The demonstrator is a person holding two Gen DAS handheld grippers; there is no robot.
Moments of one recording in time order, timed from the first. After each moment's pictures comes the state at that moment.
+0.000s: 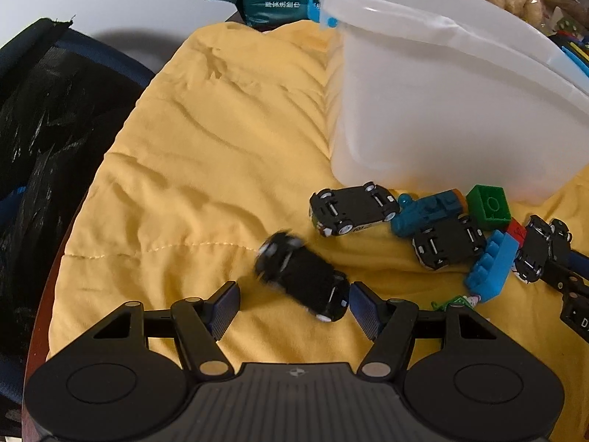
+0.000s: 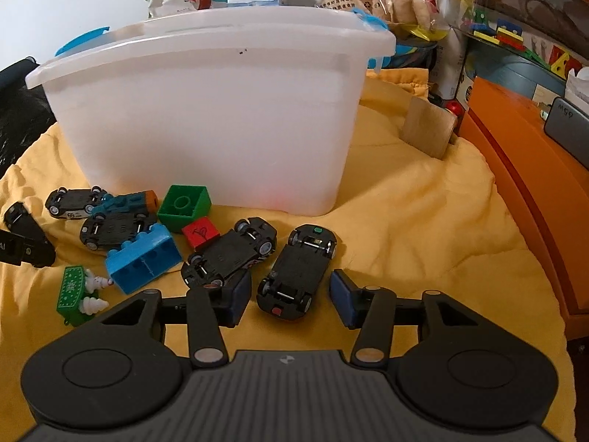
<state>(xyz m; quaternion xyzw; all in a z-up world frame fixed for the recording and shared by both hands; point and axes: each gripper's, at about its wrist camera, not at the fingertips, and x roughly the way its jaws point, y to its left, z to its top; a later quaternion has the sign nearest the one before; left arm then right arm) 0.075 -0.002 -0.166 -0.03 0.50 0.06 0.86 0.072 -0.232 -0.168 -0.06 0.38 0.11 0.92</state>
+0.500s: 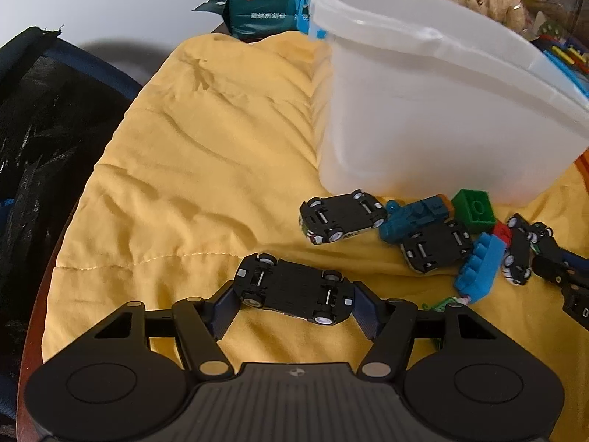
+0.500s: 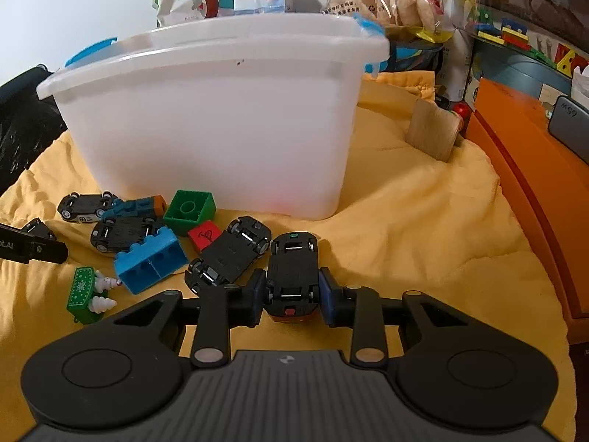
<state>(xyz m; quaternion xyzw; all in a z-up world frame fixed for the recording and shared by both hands) 0.068 0.007 -0.159 -0.04 0.48 0.03 0.87 0.068 -0.243 -0.162 -0.04 0.37 0.13 0.92</state>
